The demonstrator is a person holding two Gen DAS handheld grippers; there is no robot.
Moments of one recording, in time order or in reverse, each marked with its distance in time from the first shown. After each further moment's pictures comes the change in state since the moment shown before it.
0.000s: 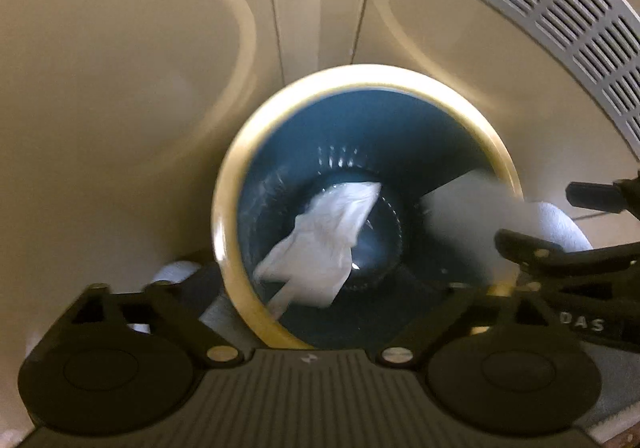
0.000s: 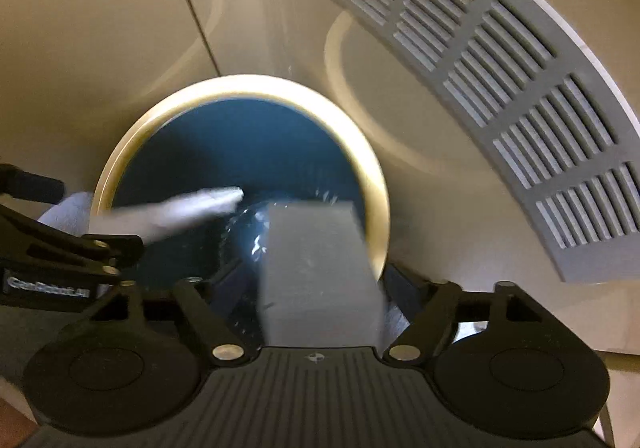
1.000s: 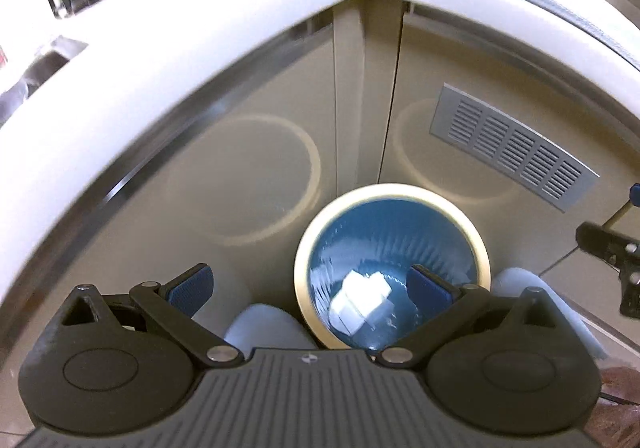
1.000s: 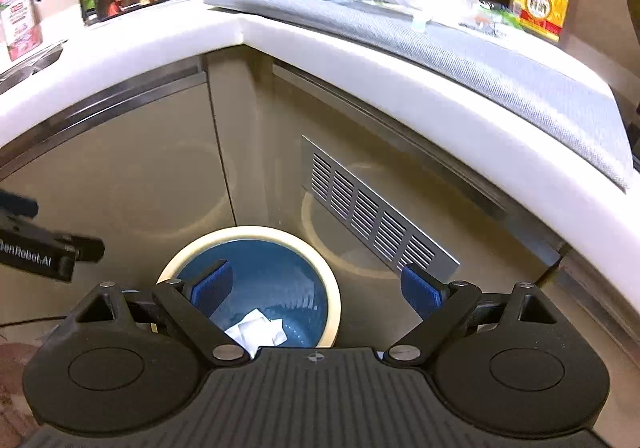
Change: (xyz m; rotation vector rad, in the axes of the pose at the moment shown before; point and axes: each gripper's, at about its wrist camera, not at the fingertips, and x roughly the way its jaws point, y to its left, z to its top) left arm -0.176 0.014 -0.090 -0.042 -0.409 0.110; right arm -0.180 -0.007 -0.085 -0.006 -0.491 -0.055
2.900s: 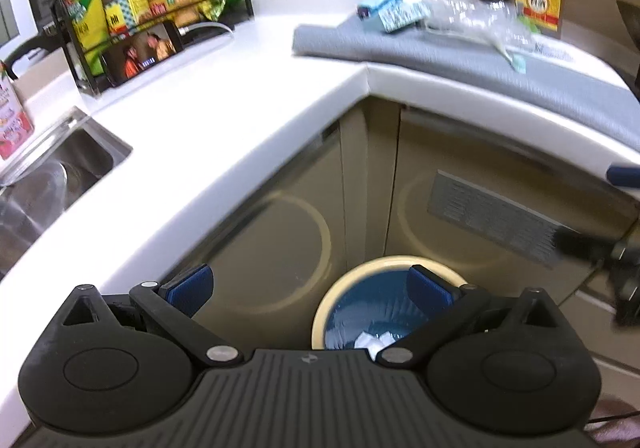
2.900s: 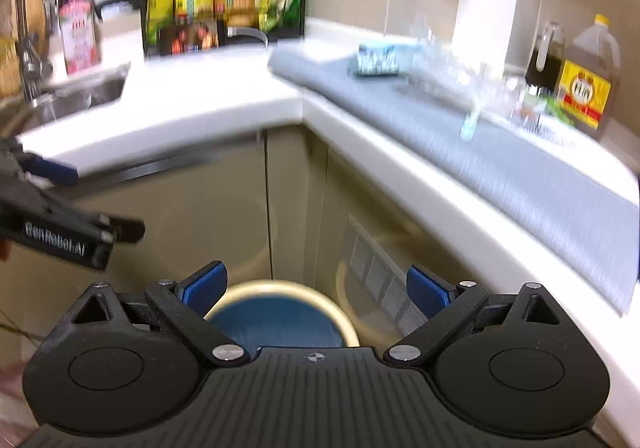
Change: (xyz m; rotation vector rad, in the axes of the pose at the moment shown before) left arm -0.054 0.013 0.027 0.011 -0.190 0.032; right arm -0.030 -0.007 0.054 -0.106 -0.175 0.119
